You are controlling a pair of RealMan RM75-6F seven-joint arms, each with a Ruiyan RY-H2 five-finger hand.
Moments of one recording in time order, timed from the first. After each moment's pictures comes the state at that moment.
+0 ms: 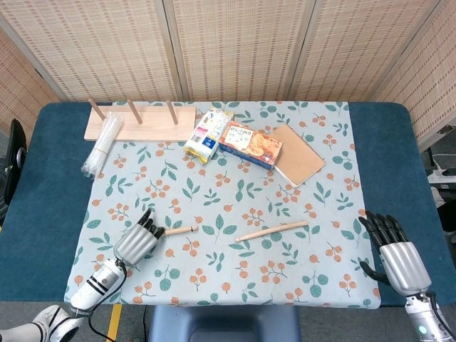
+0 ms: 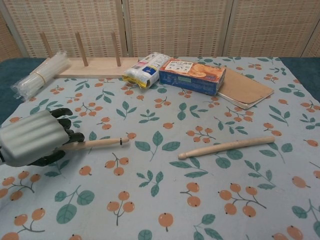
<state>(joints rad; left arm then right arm) -0.52 -1.67 0.07 -1.02 1.71 1.21 0.55 0.08 -1.11 -0.03 -1.66 -1.64 1.46 -0.08</state>
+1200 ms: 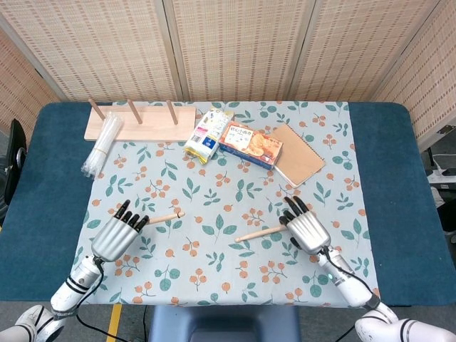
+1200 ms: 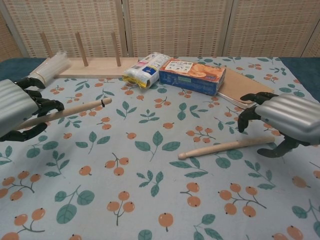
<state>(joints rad) -0.47 -1.65 0.05 -0.89 1.77 1.48 0.35 0.44 -1.55 0.11 -1.34 -1.57 1.04 -0.41</state>
